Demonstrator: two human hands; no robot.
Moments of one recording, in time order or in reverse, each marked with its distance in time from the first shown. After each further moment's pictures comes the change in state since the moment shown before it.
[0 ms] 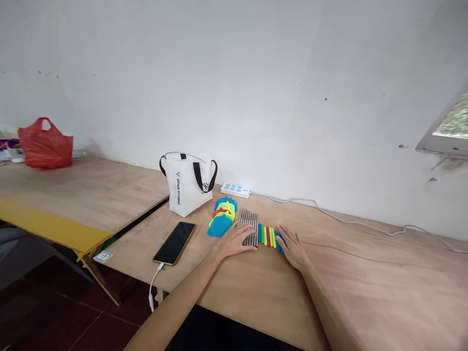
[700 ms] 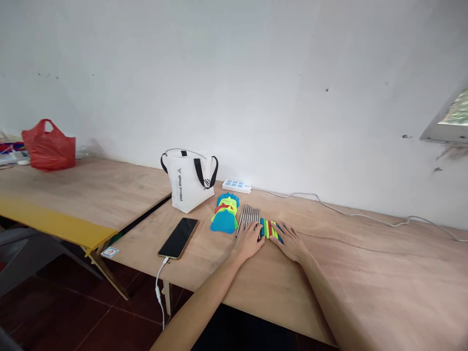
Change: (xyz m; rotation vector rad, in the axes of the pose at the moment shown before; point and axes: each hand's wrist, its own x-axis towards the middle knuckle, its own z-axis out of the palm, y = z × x) left_hand 0.014 0.049 0.039 0.107 0.107 -0.284; right_hand 0.003 -0.010 0.004 -0.160 -0.133 -0.090
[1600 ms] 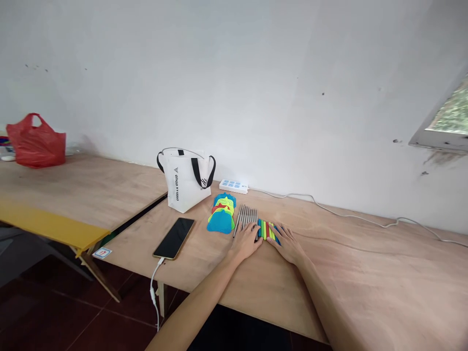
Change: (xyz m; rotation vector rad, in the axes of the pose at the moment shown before) left_hand 0.001 0.002 0.000 -0.021 -0.010 0.011; right_hand -0.005 0.001 0.002 0.031 0.002 0.021
